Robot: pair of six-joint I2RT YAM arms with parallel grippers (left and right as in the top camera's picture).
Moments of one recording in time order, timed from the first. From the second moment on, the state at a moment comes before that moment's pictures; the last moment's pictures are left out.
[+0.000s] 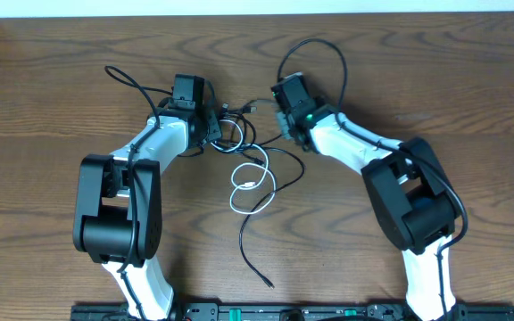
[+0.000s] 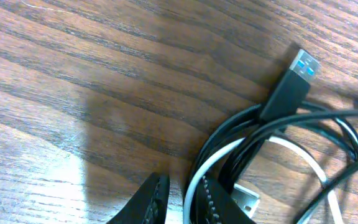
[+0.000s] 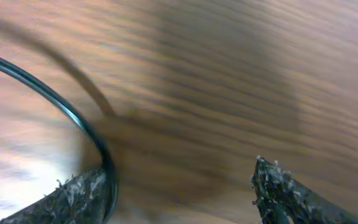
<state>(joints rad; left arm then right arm) -0.13 1.95 1.16 -0.37 0.02 -0.41 0.53 2.18 1.43 -0.32 0.36 0.20</state>
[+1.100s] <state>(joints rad) -0.13 1.96 1.17 -0.38 0.02 -0.41 0.33 2.16 1.41 -0.38 0.30 0.46</state>
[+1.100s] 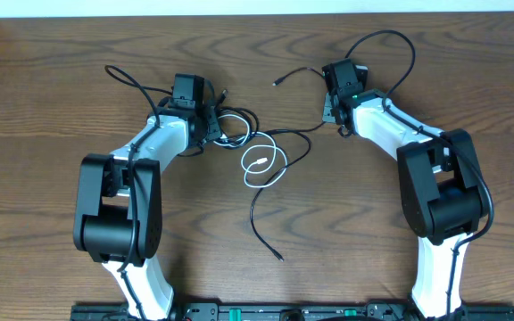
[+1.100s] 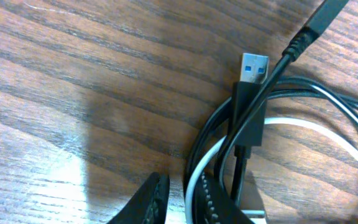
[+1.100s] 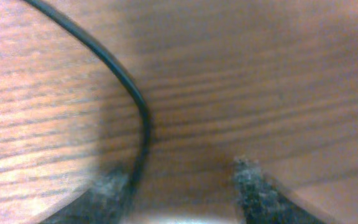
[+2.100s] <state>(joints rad) -0.13 1.95 1.16 -0.40 0.34 -0.33 0.40 2.05 1.35 -0.53 -0.02 0.15</state>
